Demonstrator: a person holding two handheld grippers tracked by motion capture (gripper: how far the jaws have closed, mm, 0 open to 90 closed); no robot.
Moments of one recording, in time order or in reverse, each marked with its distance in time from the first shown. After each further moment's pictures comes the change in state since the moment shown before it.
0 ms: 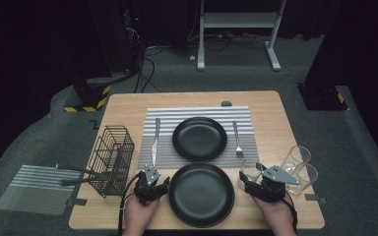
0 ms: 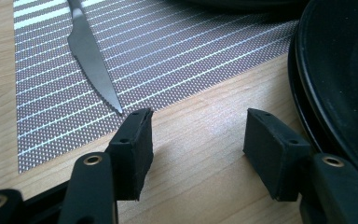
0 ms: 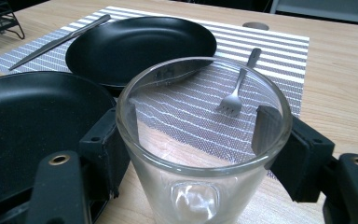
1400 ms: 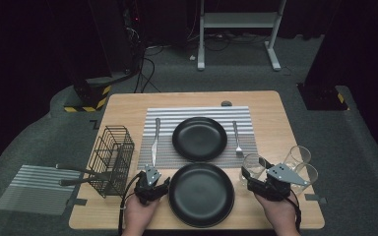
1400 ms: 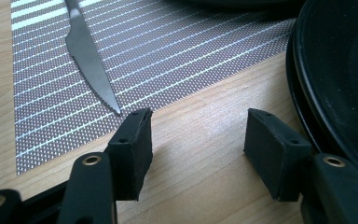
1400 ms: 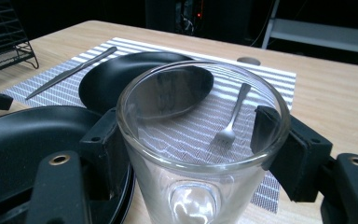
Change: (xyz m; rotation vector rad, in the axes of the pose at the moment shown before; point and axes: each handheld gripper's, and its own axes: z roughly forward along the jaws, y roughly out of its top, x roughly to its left) left arm -0.001 0.000 0.000 0.003 -0.007 0.009; right arm 0.004 0.025 -0.021 -0.093 -0.006 -0.022
